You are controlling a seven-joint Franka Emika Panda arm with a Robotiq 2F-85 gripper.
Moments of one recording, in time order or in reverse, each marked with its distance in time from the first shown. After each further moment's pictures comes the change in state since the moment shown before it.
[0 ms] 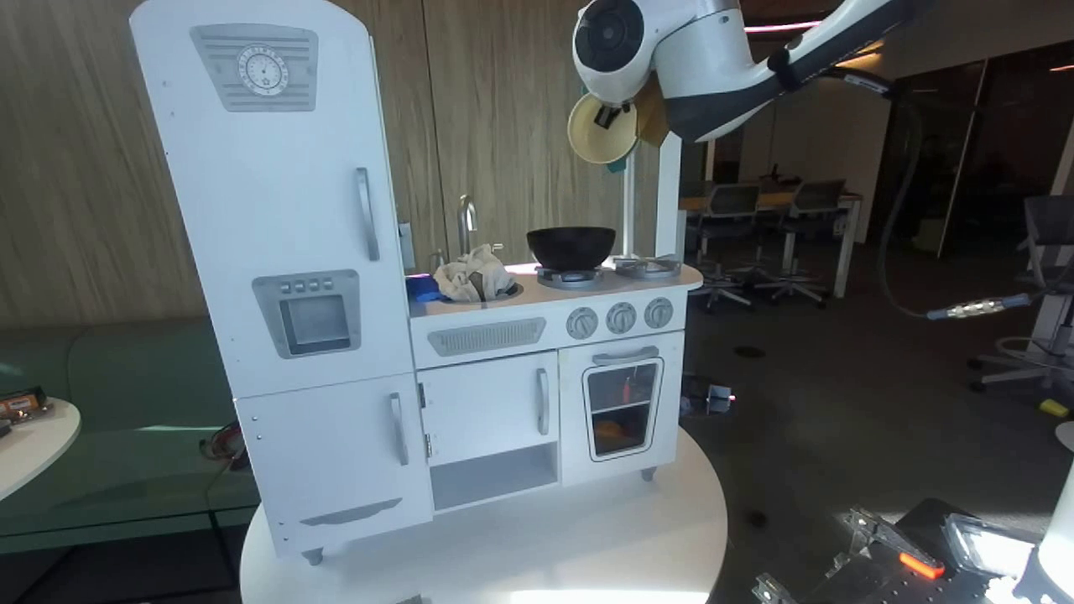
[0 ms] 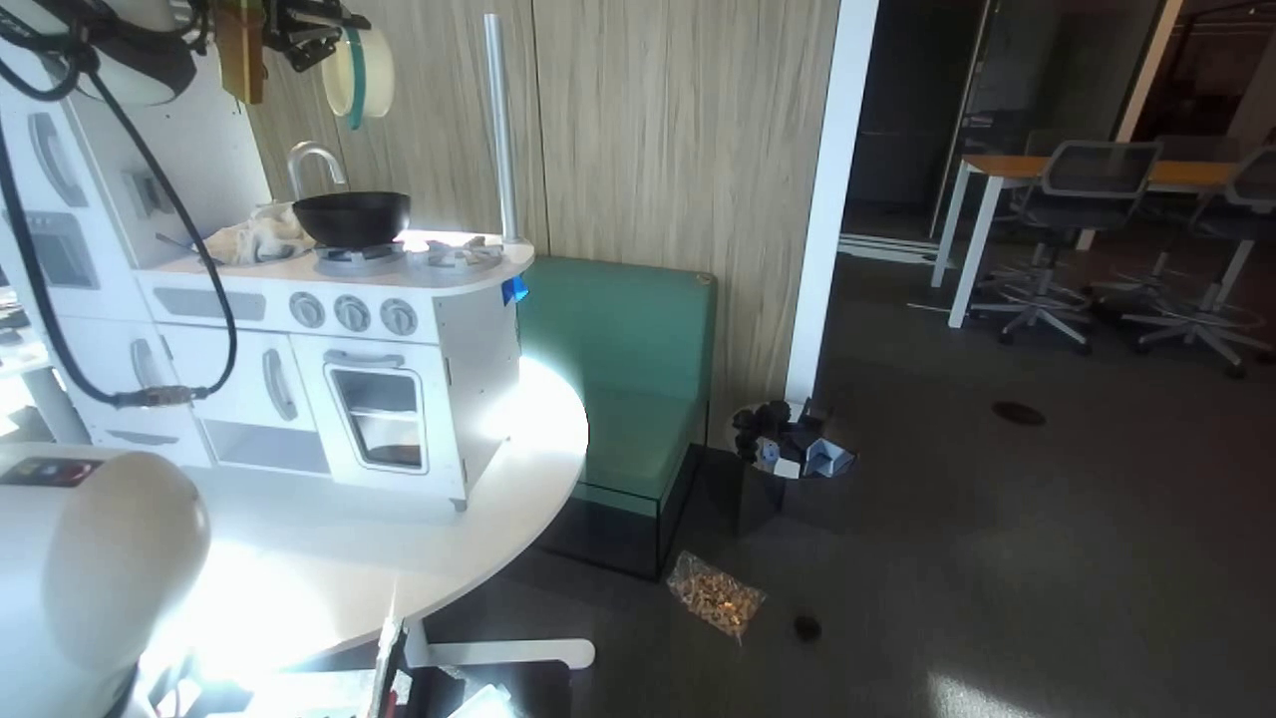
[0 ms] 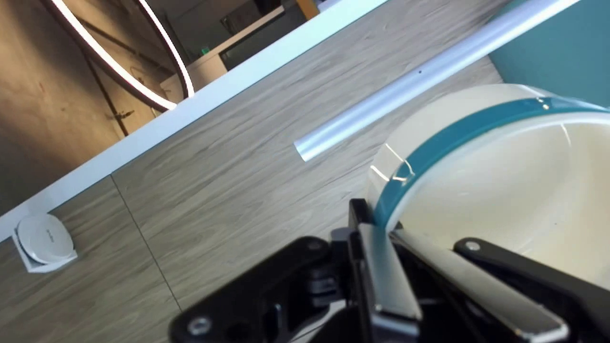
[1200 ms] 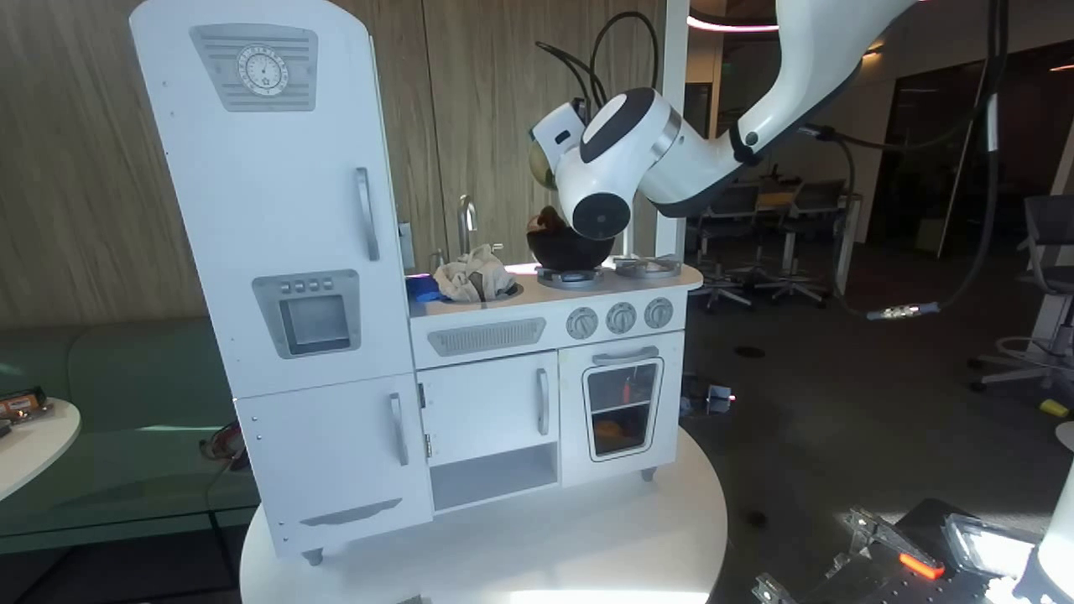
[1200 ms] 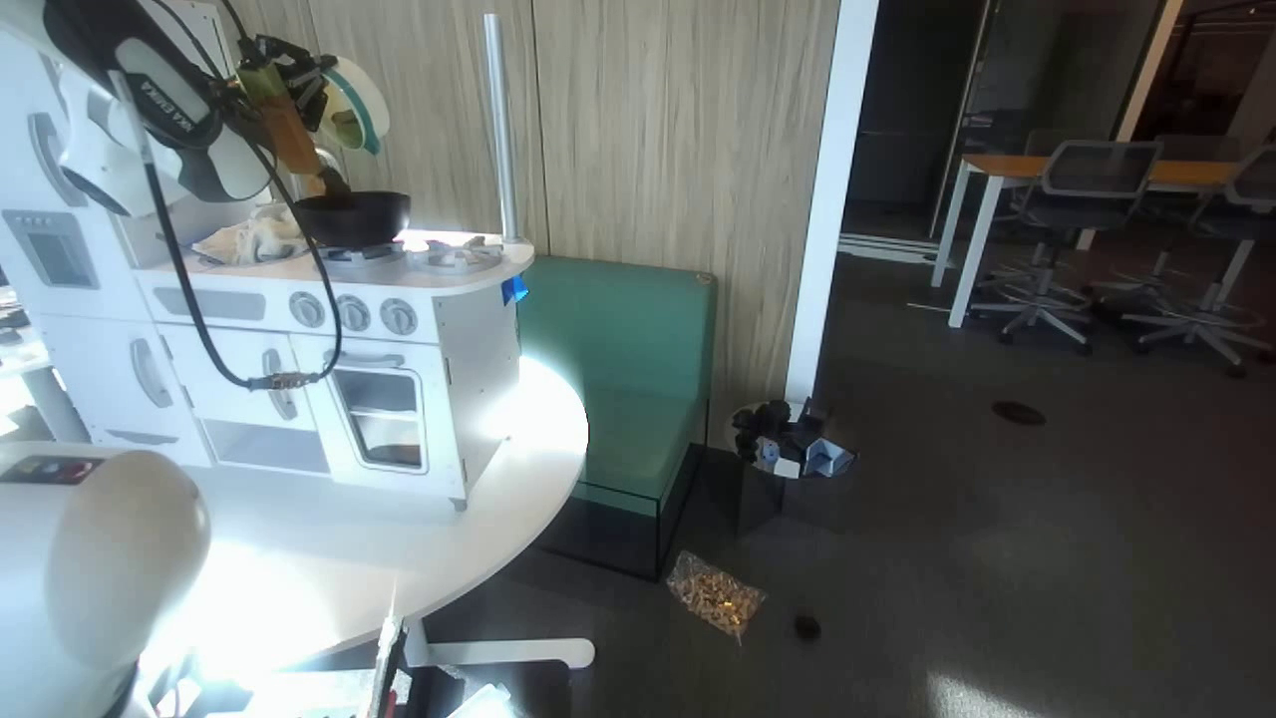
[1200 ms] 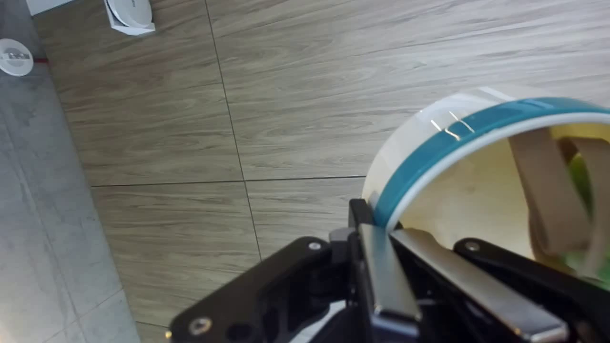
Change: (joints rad) arm 0.009 0.236 0.047 -0.057 -0.725 -0.207 0.239
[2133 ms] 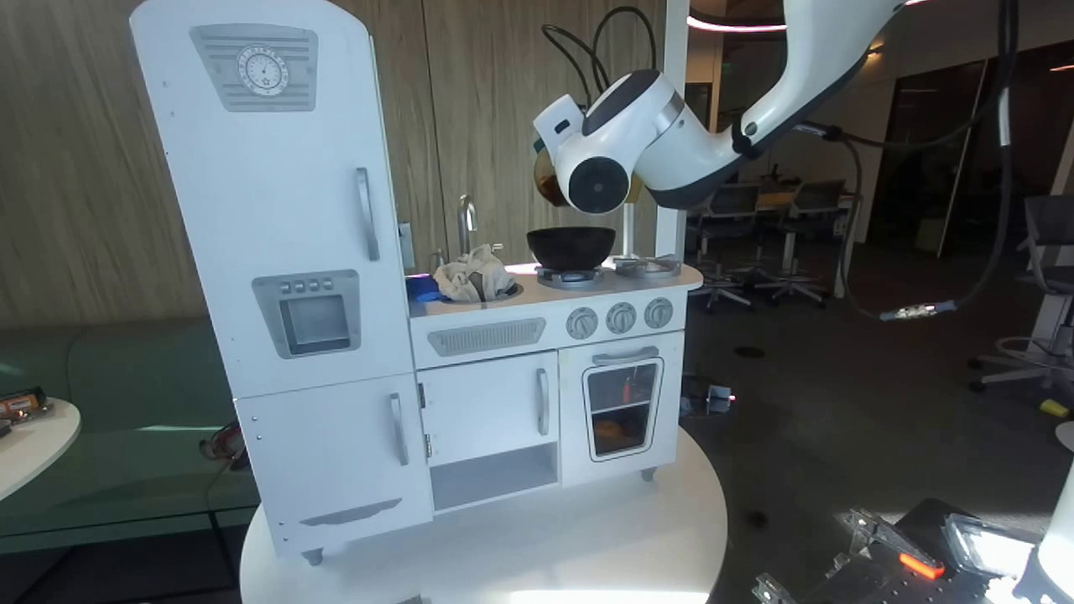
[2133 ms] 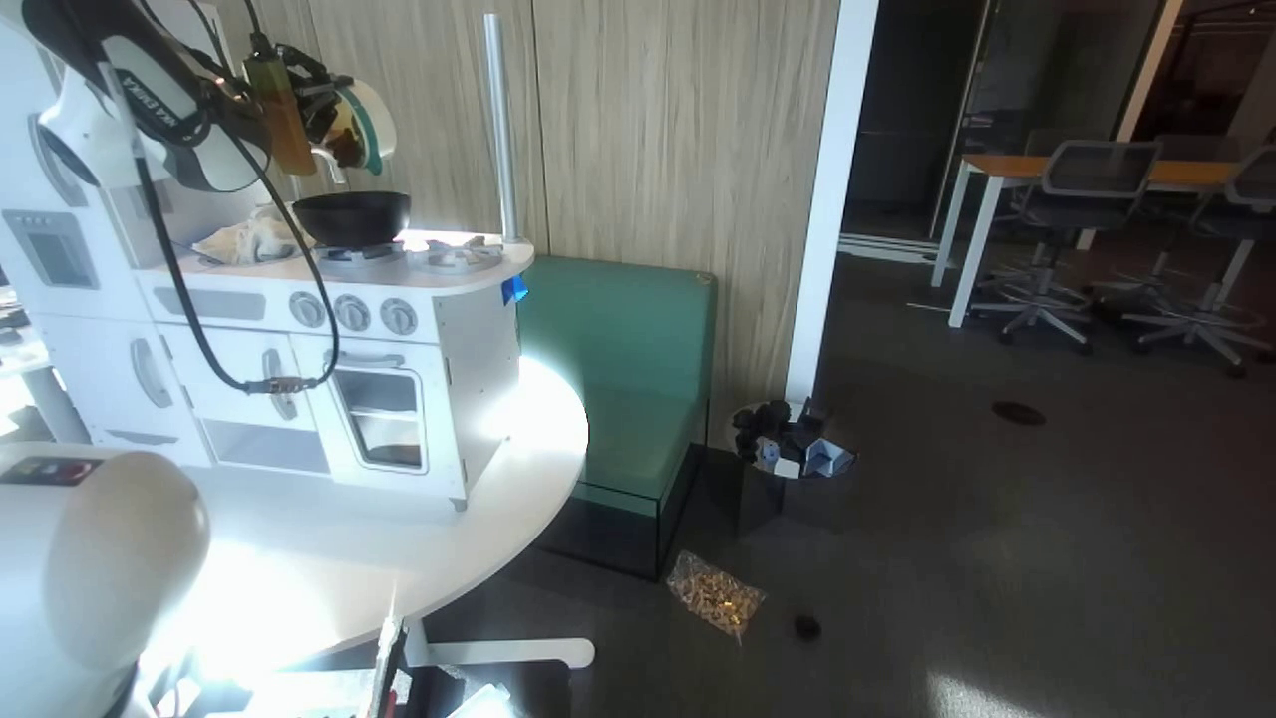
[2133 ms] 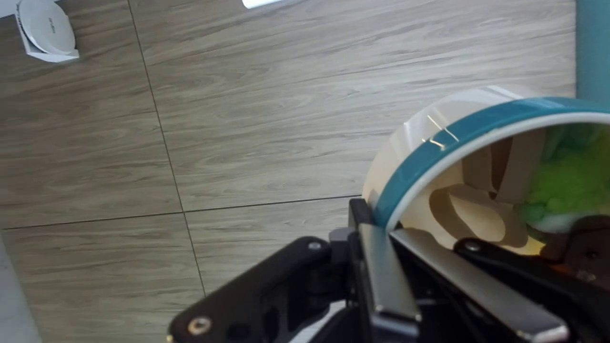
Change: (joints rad) arm -0.005 -0.014 -0.014 0.039 0.175 0.155 -0.105
